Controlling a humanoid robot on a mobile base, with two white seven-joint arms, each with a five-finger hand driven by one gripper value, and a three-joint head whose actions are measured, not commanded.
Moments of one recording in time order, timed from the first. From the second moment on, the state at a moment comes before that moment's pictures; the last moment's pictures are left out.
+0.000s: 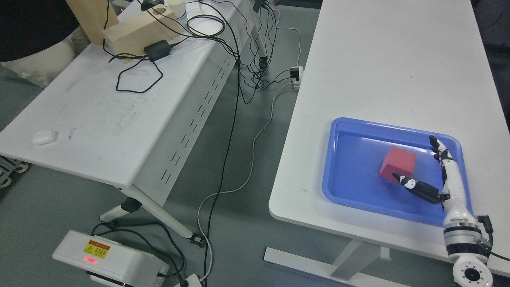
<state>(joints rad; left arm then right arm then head) 0.00 0.00 0.06 -0.08 0.00 -0.10 -0.08 0.13 -0.09 -0.14 -1.67 0.29 -0.06 0.04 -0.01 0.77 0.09</state>
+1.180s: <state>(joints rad) 0.00 0.00 0.06 -0.08 0.00 -0.10 -0.08 0.12 -0.01 -0.19 -1.69 0.09 -0.05 0.04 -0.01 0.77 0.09</state>
